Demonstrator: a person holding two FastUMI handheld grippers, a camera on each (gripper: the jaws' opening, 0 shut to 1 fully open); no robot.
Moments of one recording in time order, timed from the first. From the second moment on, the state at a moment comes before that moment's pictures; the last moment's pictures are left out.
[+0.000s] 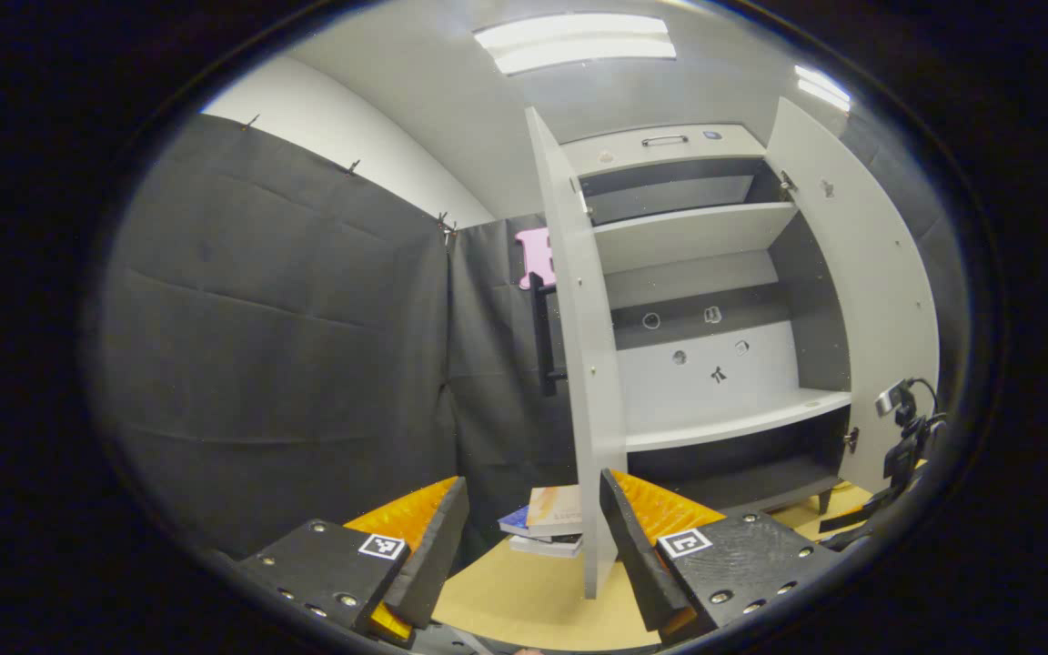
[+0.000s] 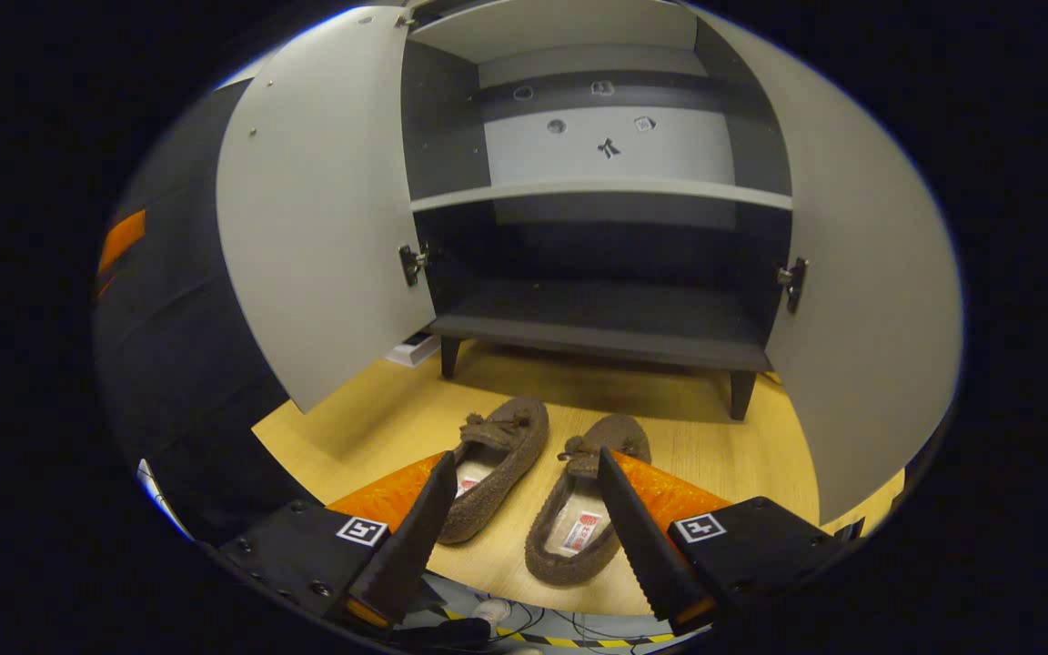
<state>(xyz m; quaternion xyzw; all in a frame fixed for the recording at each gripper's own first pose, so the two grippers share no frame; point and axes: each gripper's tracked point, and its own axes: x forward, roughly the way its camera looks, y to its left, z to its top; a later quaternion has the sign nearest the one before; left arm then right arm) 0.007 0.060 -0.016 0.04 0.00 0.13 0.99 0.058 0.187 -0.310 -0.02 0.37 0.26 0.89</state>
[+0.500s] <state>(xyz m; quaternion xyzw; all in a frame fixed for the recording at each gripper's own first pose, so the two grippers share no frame) -0.003 0.106 -0.033 0.04 0.03 0.20 0.98 0.085 0.194 -0.413 -0.04 0.50 0.22 0.84</state>
